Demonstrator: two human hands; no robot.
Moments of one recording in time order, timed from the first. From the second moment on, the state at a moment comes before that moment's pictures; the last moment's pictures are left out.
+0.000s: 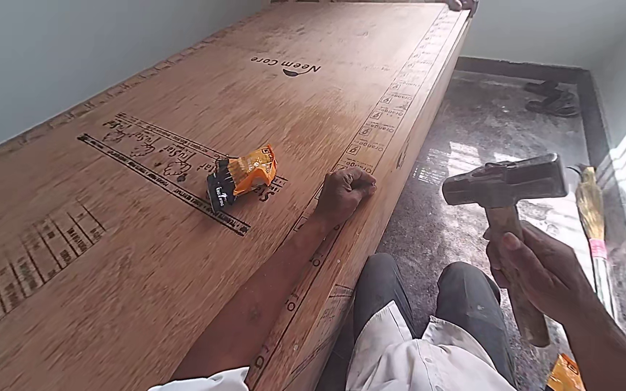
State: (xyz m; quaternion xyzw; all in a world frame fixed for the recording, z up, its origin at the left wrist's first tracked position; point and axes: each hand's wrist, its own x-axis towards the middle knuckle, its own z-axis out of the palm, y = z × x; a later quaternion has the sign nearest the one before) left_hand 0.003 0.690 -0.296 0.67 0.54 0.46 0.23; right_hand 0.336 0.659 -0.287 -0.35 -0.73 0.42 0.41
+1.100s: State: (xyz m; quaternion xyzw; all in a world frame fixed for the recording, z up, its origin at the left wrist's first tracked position) left_hand 0.006 0.692 -0.295 0.66 0.59 0.41 0.23; right_hand 0.262 0.707 -0.231 -0.45 -0.83 0.30 0.13
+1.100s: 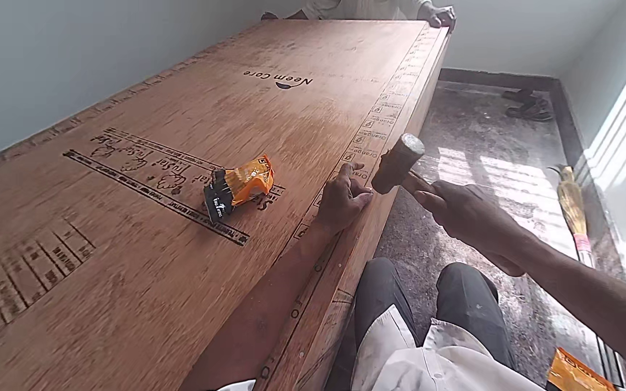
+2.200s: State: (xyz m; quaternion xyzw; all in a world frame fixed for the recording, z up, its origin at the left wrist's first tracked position) left_hand 0.036 0.688 -0.279 0.65 0.73 0.17 0.12; right_hand 0.281 0.687 -0.330 -0.36 -0.42 0.63 0.54
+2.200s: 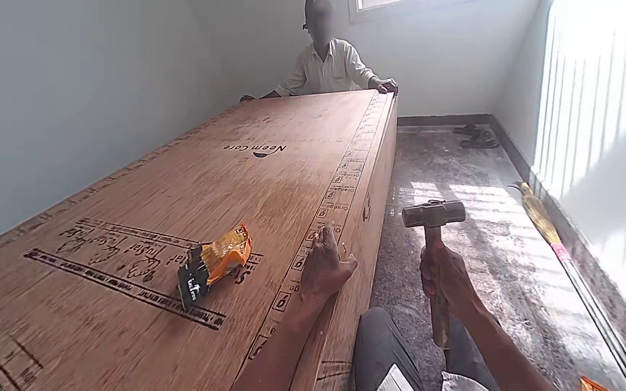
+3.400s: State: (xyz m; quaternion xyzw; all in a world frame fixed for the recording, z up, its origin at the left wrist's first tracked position) left_hand 0.035 0.689 -0.279 0.65 0.73 0.18 0.12; right_hand 0.290 0.684 -0.344 -0.38 -0.44 0.61 0.54
